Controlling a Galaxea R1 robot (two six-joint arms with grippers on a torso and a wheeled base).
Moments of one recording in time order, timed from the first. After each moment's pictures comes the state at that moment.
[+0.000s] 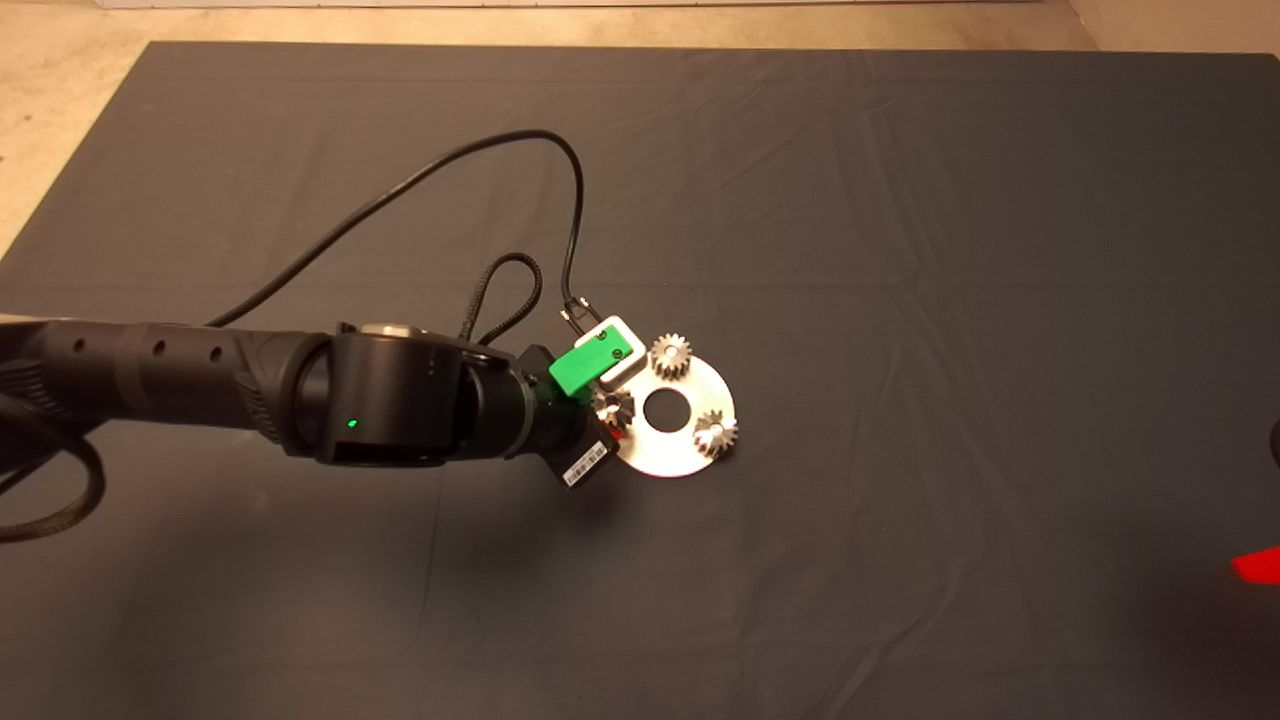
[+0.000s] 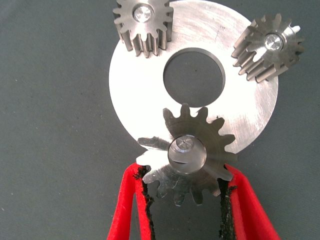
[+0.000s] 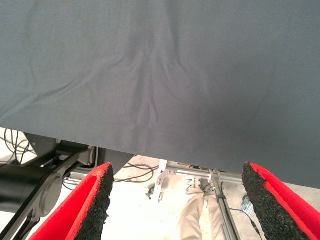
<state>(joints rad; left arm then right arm) -0.21 2.47 -0.75 0.92 1.21 -0.83 0.69 1.61 -0.37 0.01 -1.53 1.09</state>
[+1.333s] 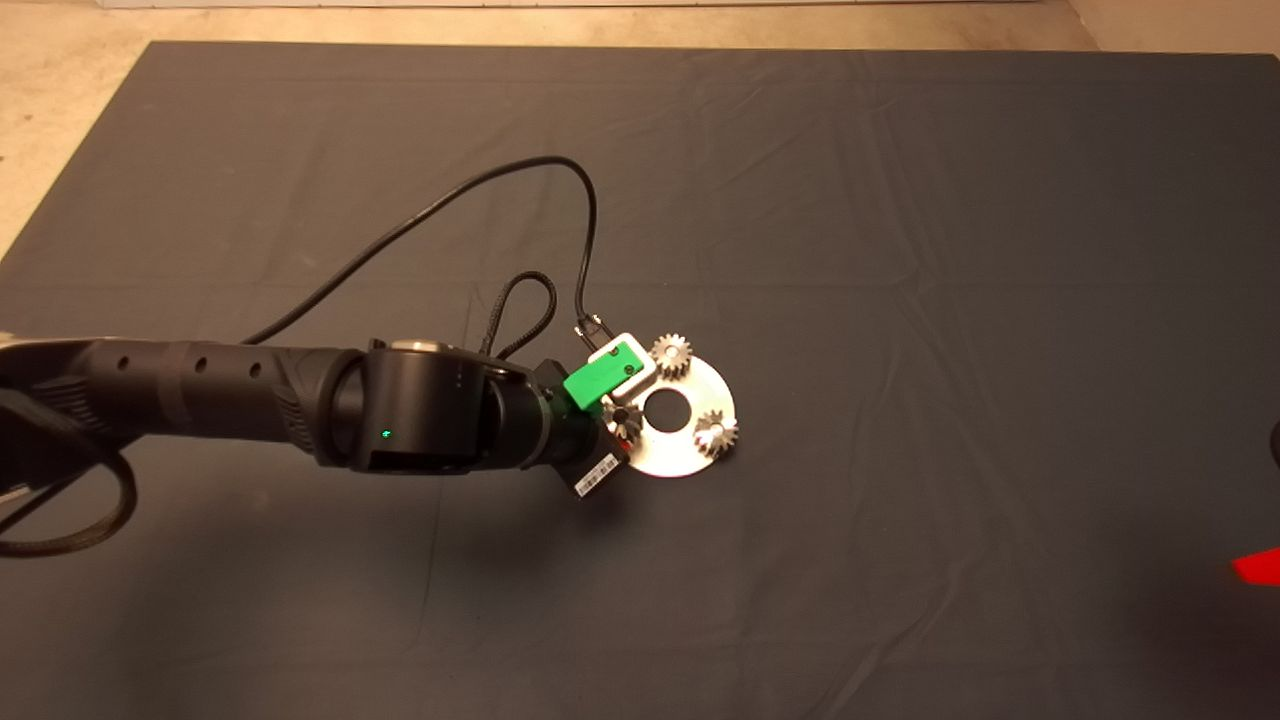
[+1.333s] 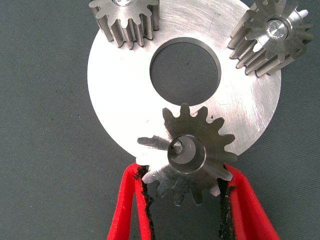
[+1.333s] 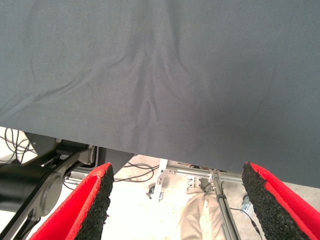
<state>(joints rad) -0.16 2.50 -0.80 0.93 1.20 -0.80 0.69 1.61 -0.37 0.02 -1.53 1.09</state>
